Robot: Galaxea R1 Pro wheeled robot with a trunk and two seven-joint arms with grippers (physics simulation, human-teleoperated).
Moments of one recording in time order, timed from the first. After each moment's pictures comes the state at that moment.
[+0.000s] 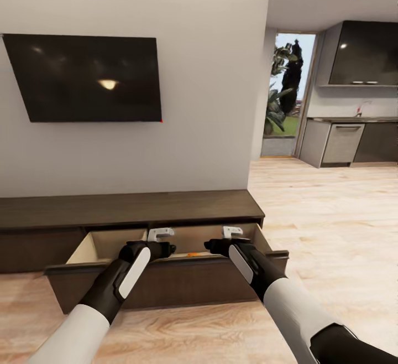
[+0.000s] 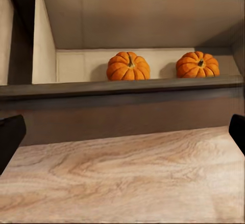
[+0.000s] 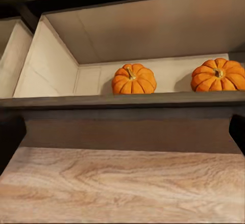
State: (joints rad) left arm -0.64 -0.02 -0.29 -1.02 0.49 0.74 0.28; right arm -0.82 0.13 0.34 -0.58 -0.46 0.46 -0.11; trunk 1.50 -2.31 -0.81
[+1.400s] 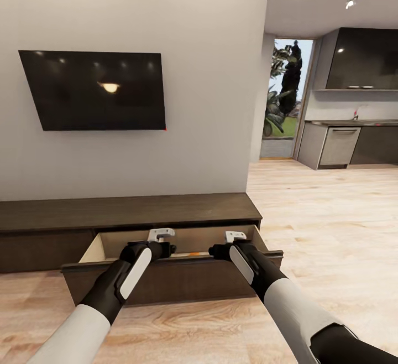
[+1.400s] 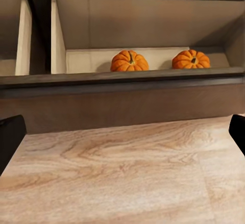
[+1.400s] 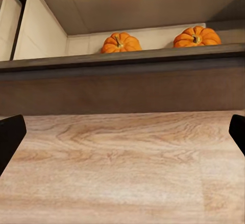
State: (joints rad) left arm -0.64 -0.02 -0.30 -1.01 0.48 0.73 0.29; right arm -0.82 0.13 0.33 -0.56 -0.46 0.56 -0.19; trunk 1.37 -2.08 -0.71
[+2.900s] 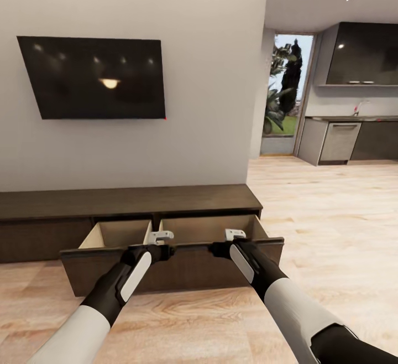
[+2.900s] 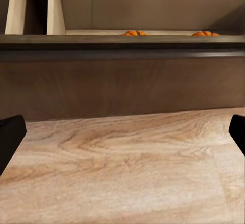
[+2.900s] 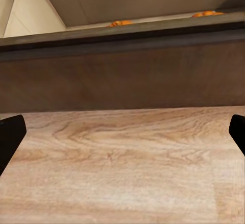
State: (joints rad) left arm -0.64 -0.01 -0.31 -0.95 0.48 0.66 0.27; right arm -0.82 0.13 0.33 -0.58 -0.46 0.54 -0.17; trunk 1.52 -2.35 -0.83
